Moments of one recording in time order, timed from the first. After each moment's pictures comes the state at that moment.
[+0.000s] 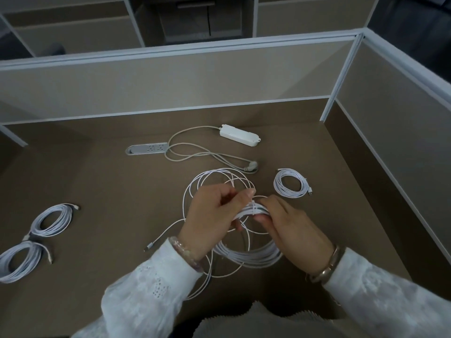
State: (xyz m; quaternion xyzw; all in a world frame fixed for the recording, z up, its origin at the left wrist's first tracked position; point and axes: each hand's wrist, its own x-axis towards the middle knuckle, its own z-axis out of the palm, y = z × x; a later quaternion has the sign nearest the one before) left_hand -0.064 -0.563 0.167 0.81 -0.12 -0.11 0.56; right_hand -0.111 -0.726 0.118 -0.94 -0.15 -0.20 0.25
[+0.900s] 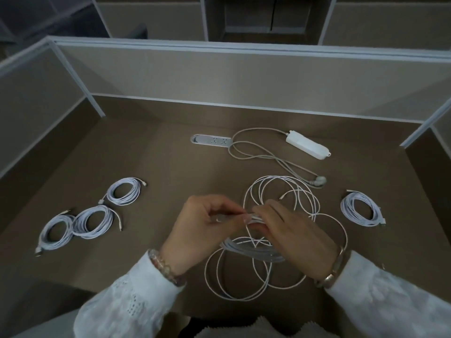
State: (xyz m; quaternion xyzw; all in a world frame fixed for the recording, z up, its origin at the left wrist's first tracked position) left_hand -0.049 -0.380 0.175 0.81 -0.11 -0.04 0.58; right_hand -0.047 -0.574 0.148 -0.91 -0.33 -0.18 0.14
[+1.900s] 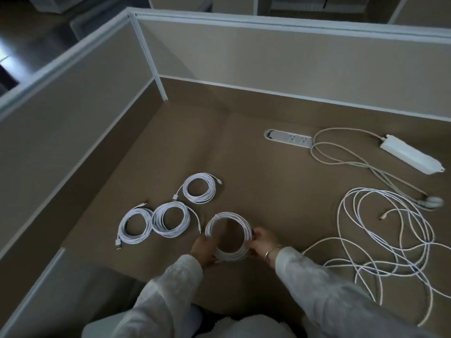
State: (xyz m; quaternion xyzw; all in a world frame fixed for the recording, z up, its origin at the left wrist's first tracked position) left_hand -0.005 -0.122 -0.038 0.63 0.41 -0.21 0.62; right_hand 0.034 -0.293 -0.045 -0.75 0.19 0.34 0.53
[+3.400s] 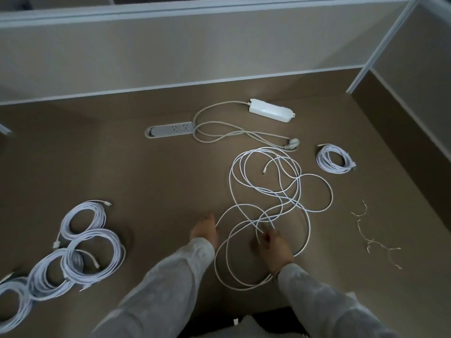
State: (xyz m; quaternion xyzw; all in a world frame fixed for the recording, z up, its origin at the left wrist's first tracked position) left_hand 0.036 -0.353 -0.074 0.94 -0.07 -0.29 0.14; right_hand -0.077 -0.514 -0.055 -0.88 0.31 0.14 0.33
